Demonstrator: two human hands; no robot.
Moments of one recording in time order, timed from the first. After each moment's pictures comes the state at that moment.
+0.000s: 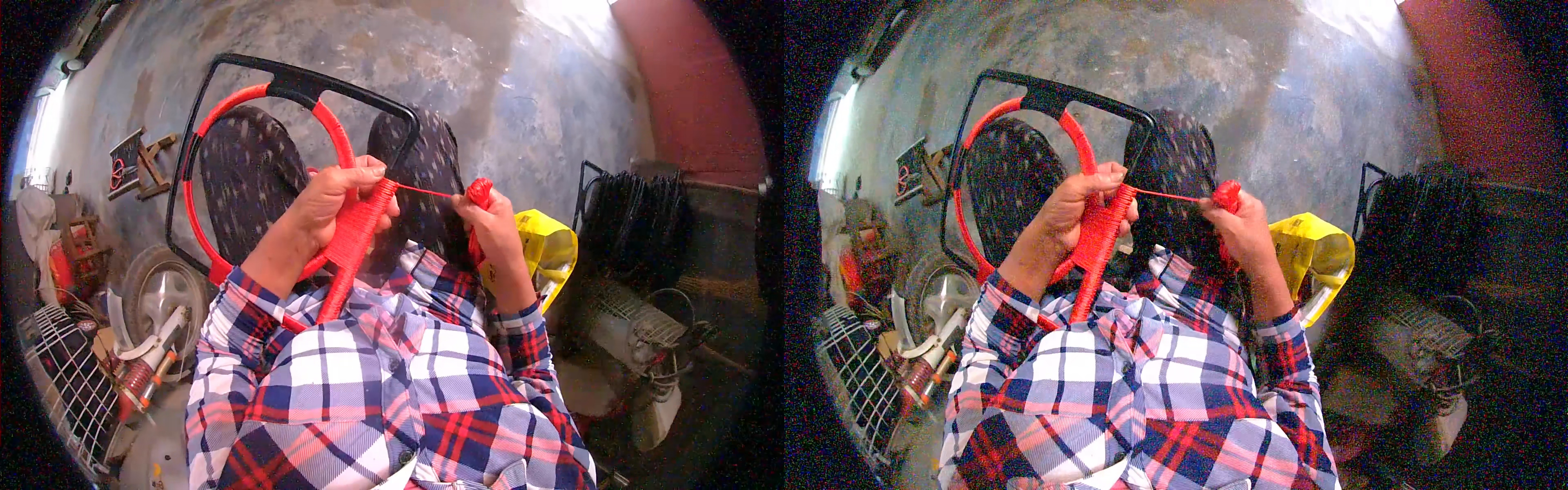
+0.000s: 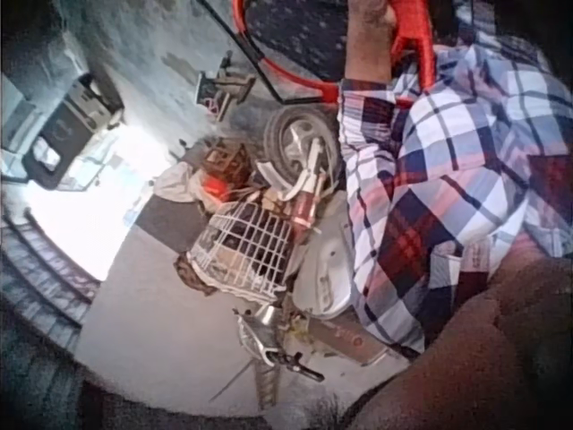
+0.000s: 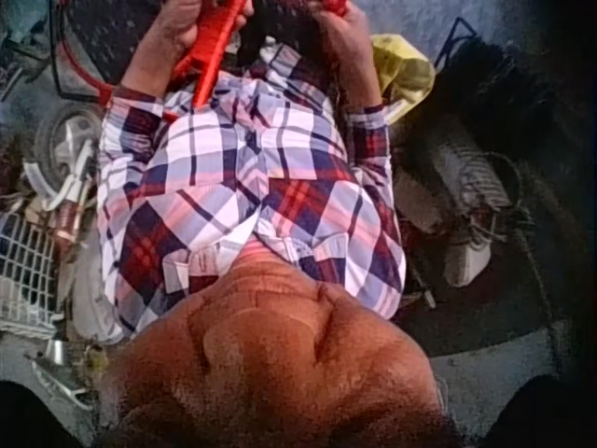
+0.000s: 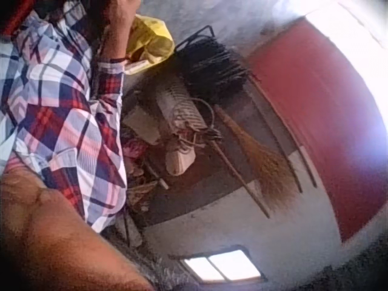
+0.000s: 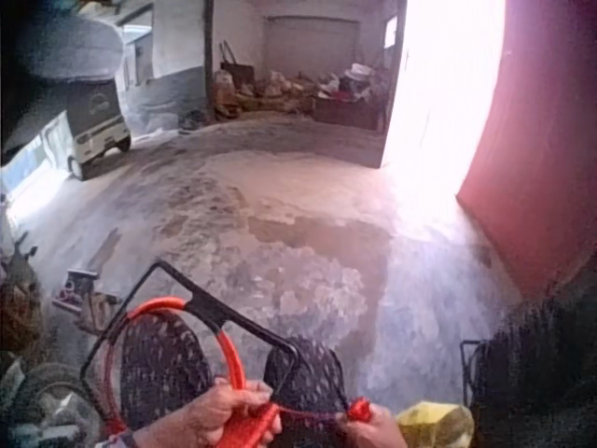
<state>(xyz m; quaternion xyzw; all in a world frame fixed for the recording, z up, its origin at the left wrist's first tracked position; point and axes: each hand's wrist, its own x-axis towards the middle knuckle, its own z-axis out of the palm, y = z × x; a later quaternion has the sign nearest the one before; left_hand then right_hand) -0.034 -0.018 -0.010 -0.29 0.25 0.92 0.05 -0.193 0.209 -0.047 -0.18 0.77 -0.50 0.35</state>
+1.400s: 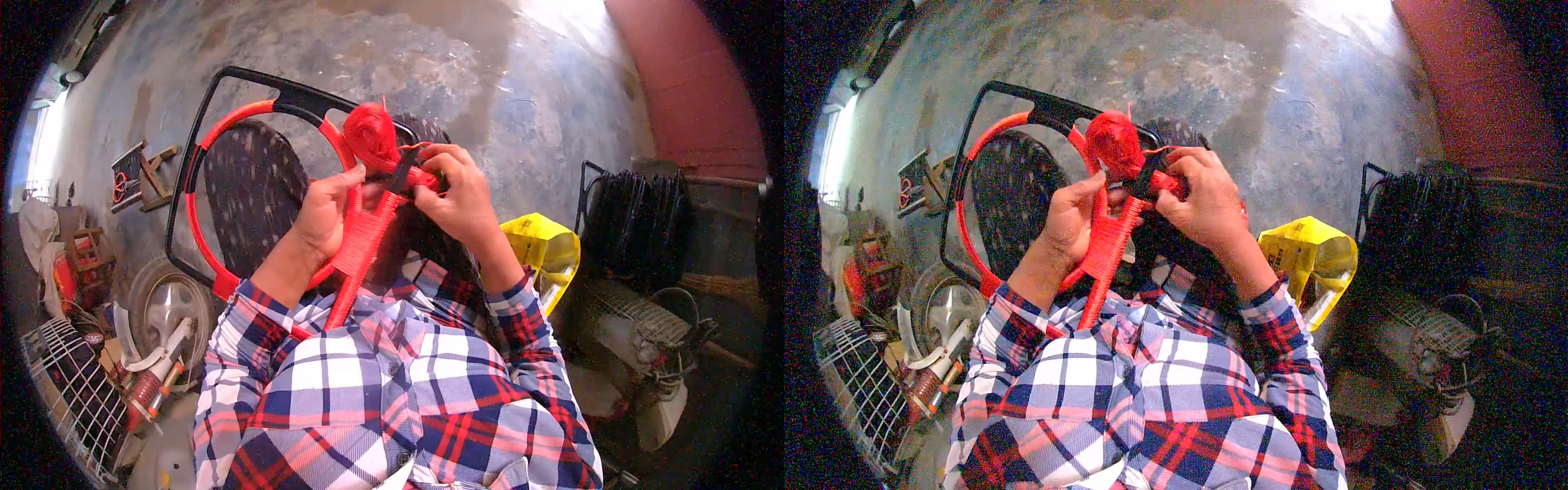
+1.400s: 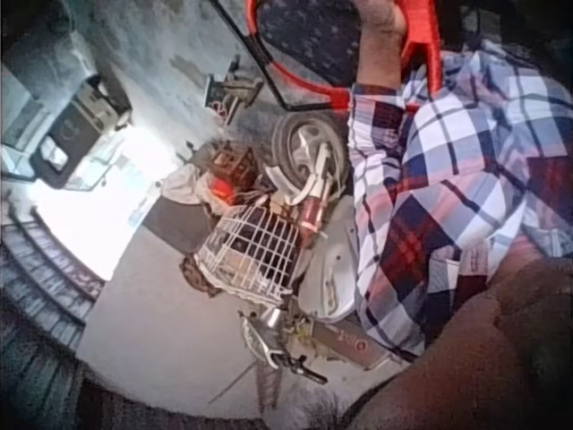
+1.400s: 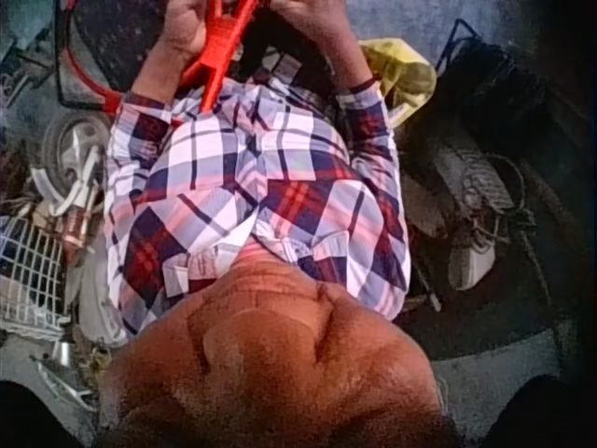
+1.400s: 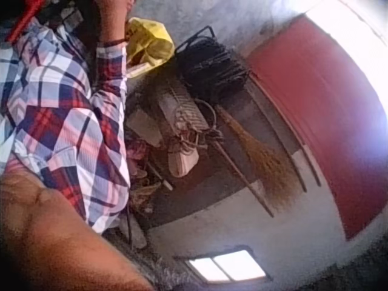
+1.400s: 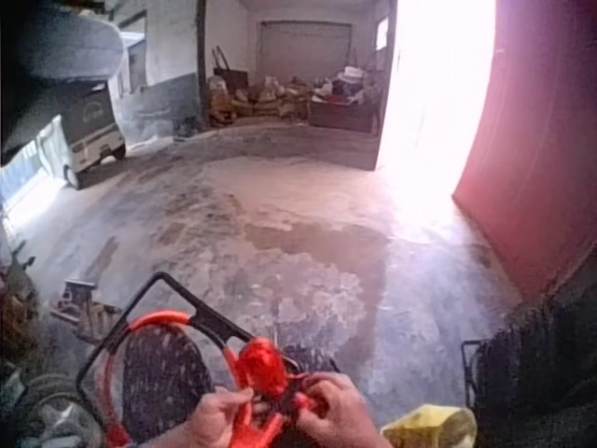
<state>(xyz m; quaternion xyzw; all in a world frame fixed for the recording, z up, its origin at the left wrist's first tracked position) -0.038 -0.013 -0.015 -0.23 0.19 0.95 -0.03 -0.192 0.141 -0.023 -0.45 0.78 -0.42 0.12</state>
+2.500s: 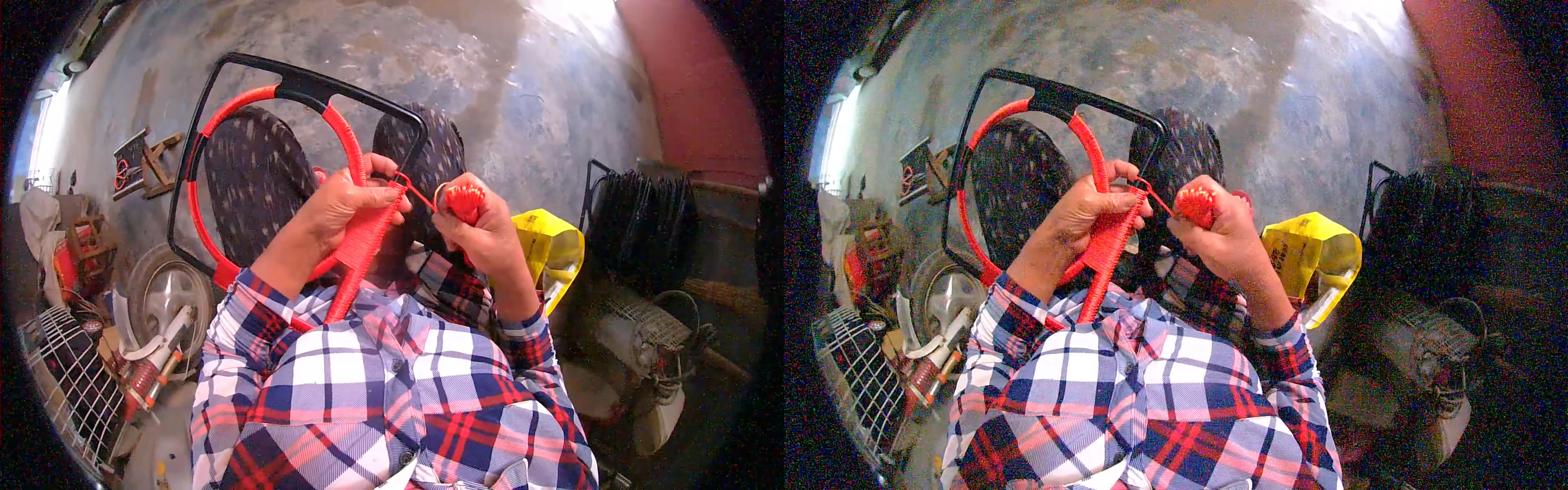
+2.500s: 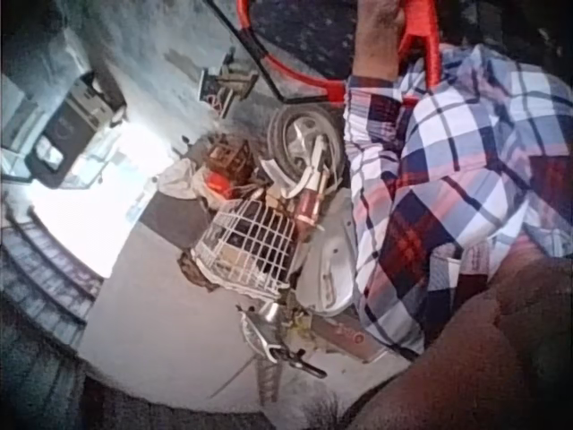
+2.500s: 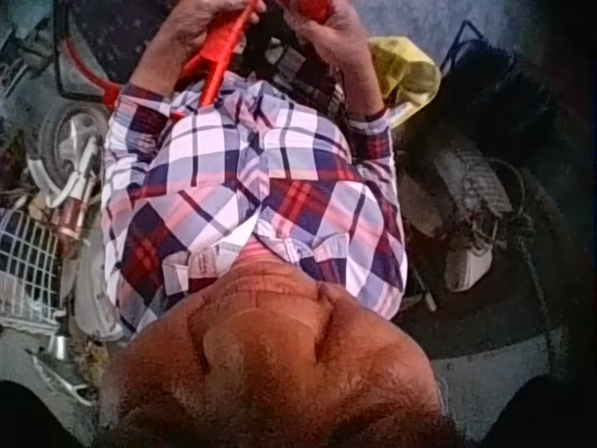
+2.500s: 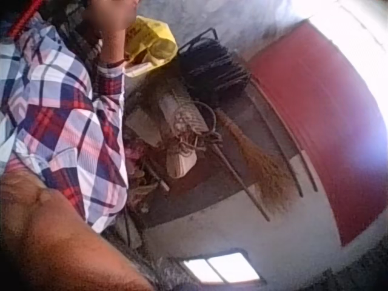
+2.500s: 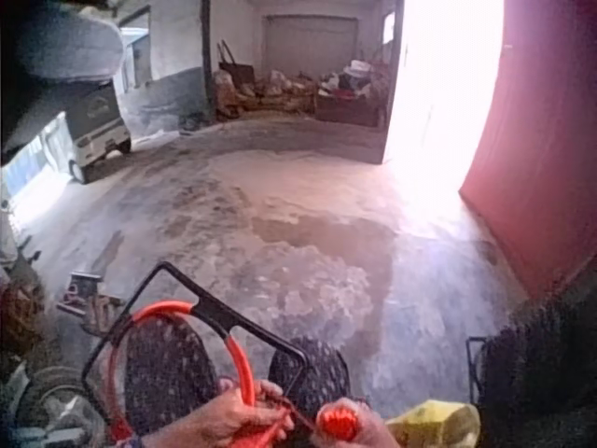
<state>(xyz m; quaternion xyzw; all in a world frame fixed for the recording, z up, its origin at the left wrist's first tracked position) -0.033 -0.013 -0.012 -0.27 0.36 0.89 0.03 -0.166 0.181 0.002 -0.26 0.61 -0.62 0.42</state>
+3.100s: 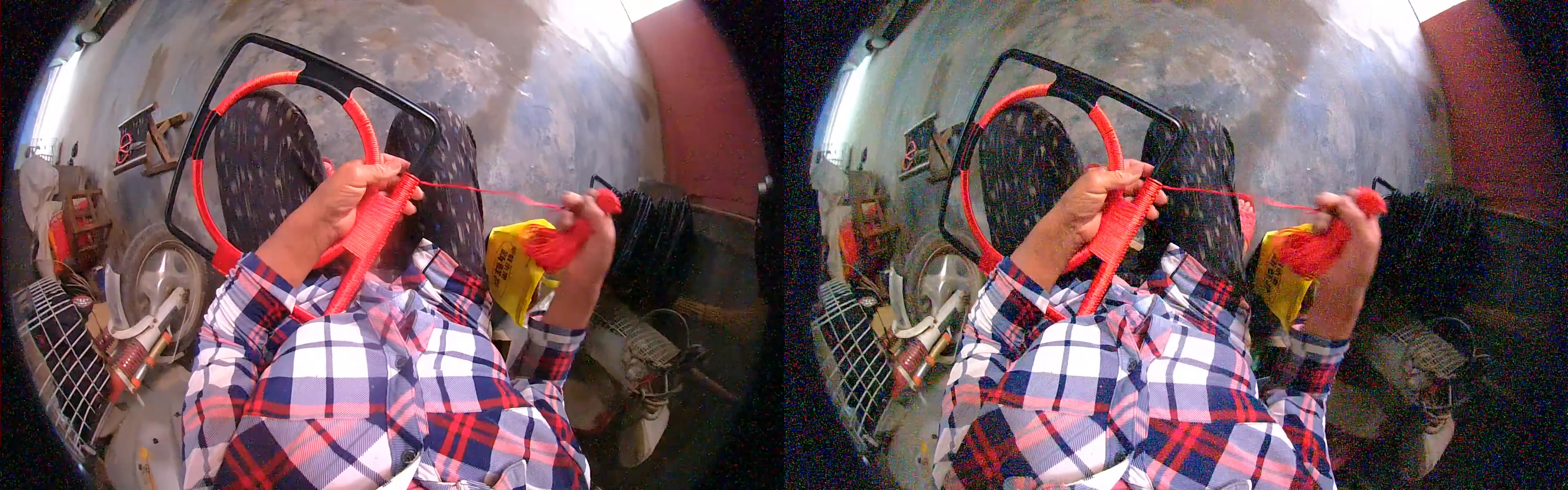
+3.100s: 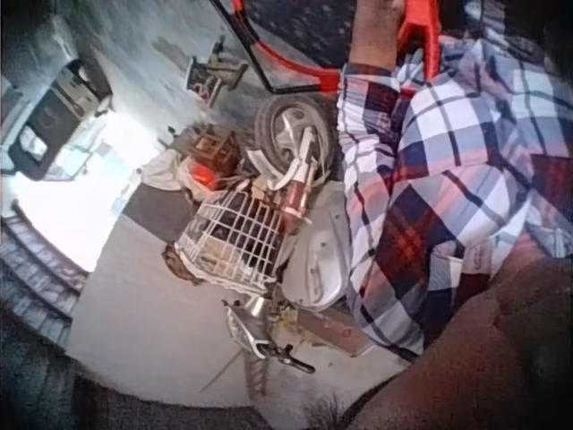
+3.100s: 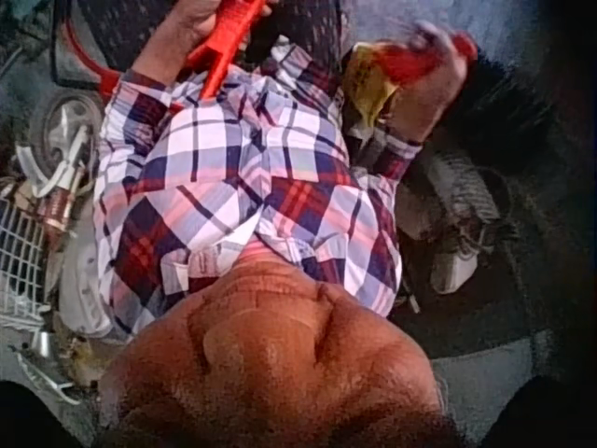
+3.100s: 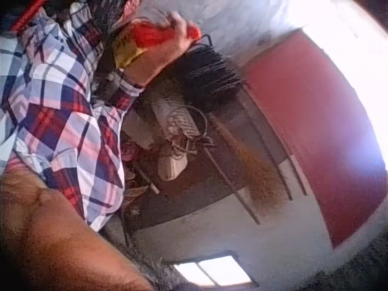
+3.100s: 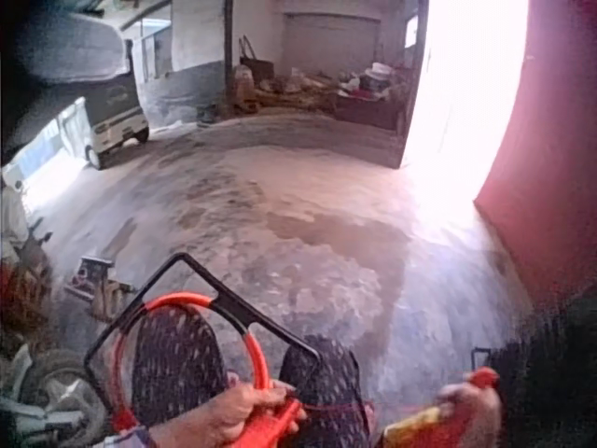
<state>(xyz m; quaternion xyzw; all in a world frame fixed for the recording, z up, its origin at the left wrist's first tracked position) -0.032 -0.018 -0.029 -0.27 0.23 0.93 0.01 -0.232 0.243 0.039 0.02 0.63 -0.74 0.21</state>
